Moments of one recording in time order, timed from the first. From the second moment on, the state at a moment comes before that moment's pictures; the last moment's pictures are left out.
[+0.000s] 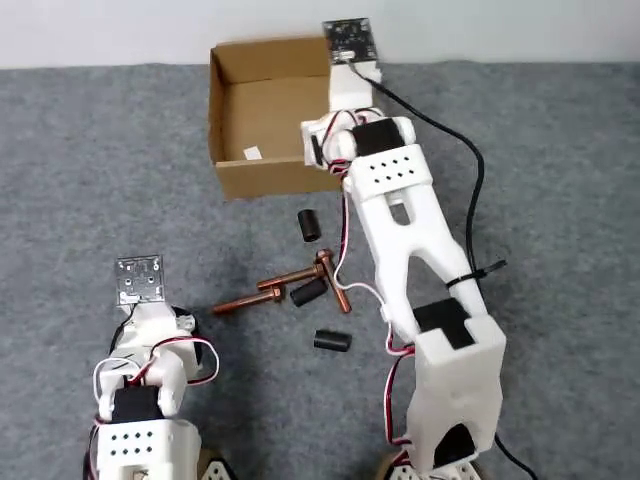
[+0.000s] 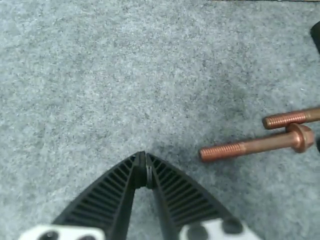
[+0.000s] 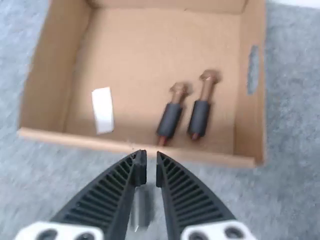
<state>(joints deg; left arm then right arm) -9.9 -81.6 95.3 48.7 9.0 -22.2 23.8 -29.5 63.6 -8.3</state>
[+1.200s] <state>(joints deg) -9.9 -81.6 95.3 48.7 9.0 -27.9 45.8 -29.6 66.7 -8.7</state>
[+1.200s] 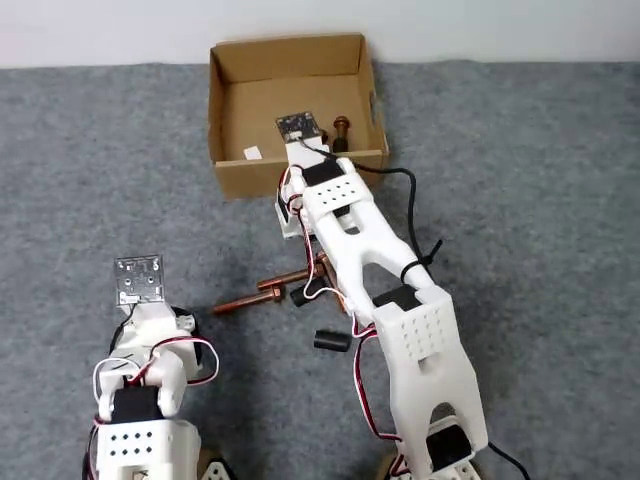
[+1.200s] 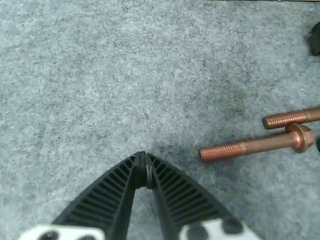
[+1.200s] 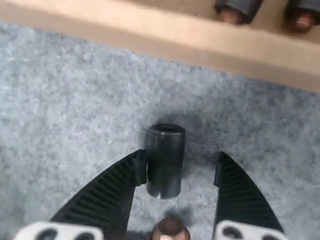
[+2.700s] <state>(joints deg) -9.9 -81.6 95.3 48.7 9.0 -28.0 -7.4 -3.6 98.3 -30.6</state>
